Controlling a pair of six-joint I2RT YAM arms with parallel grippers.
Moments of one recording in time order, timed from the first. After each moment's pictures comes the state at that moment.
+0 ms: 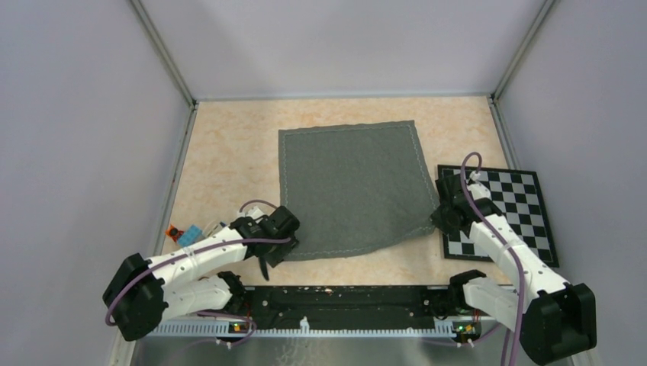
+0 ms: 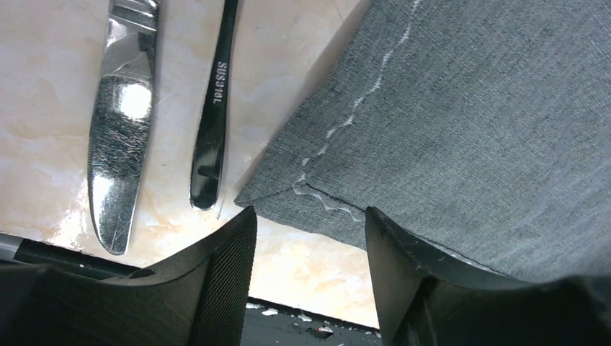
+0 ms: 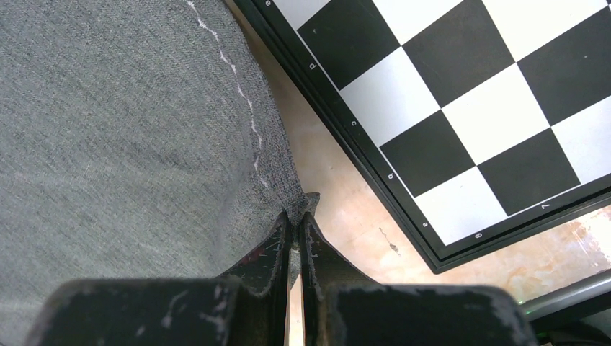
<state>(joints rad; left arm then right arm) -0.82 1.07 0.56 -0.76 -0.24 -1.54 0.28 0.98 0.64 -0.79 0.30 1.02</state>
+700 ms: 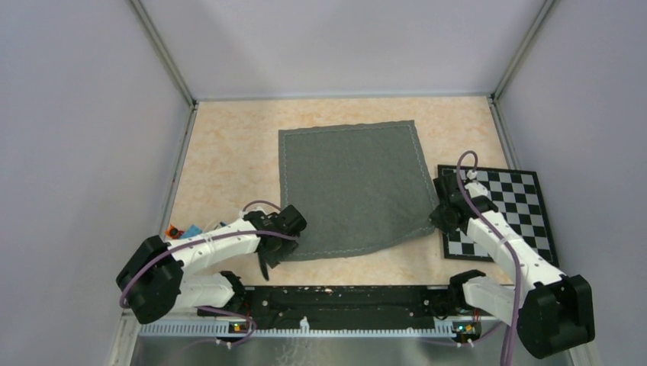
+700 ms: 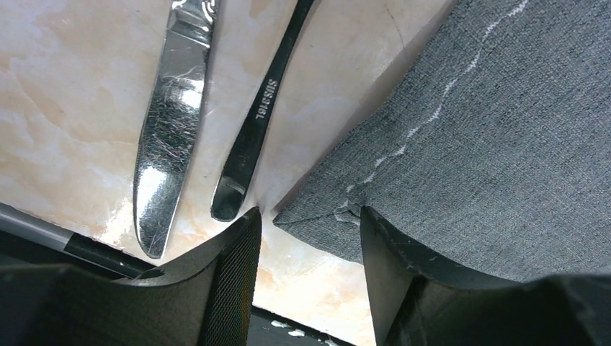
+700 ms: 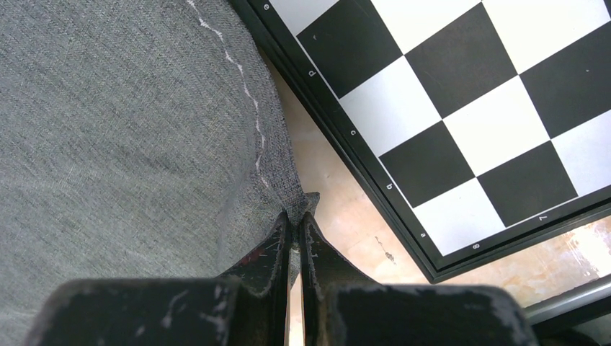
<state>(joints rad) -0.83 1.20 0.59 -0.82 -0.28 -1.57 0.28 1.02 0.64 -0.77 0.31 0.99</state>
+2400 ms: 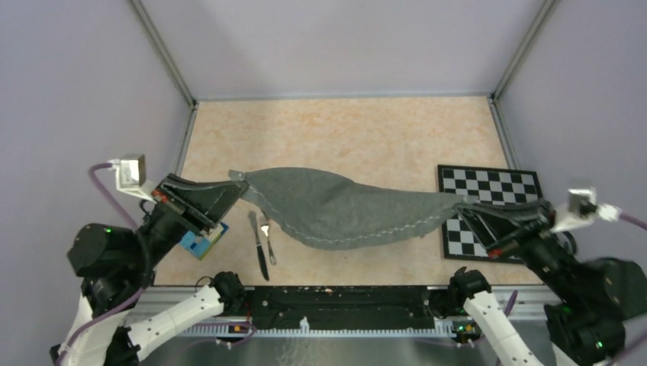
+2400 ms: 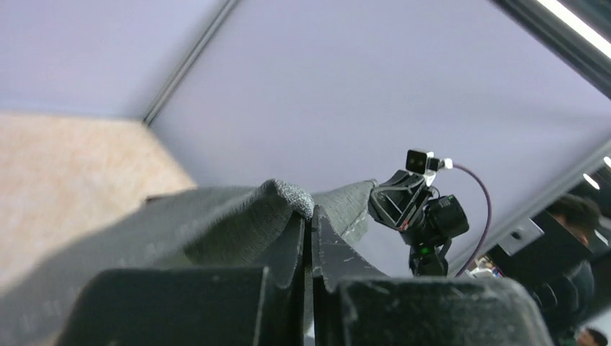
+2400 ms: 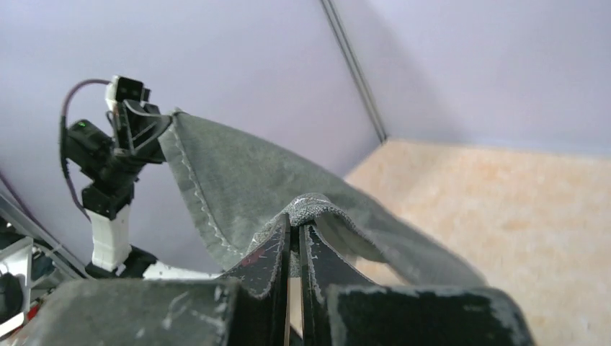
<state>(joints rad) -0.87 0.44 1.15 -0.39 -0.05 -0.83 0.28 0.34 1.14 -0.54 -0.47 0.65</state>
